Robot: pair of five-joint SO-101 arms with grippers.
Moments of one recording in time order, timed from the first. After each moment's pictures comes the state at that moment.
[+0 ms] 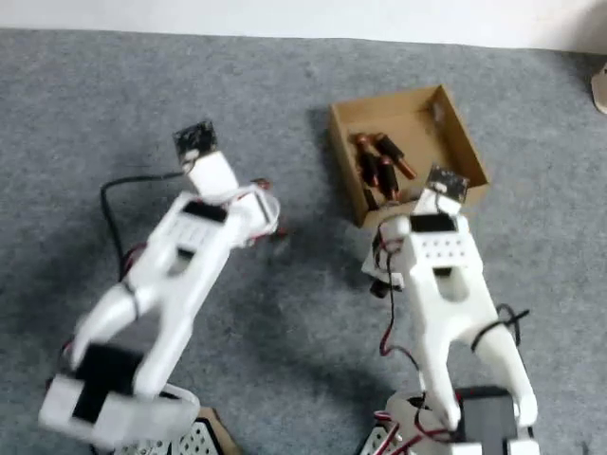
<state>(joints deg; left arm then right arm) 11.0 -2.0 30.8 42.9 45.4 -10.5 -19.6 43.8 60.4 -27.0</state>
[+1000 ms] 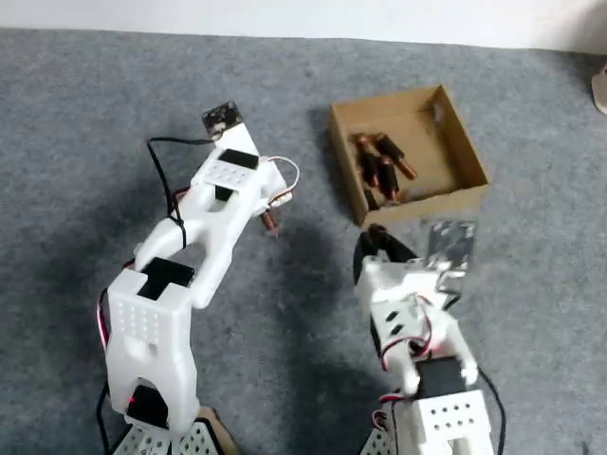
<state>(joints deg) 8.4 30.4 -1.4 52.0 46.3 -16.7 -88.2 91.3 25.9 -8.0</state>
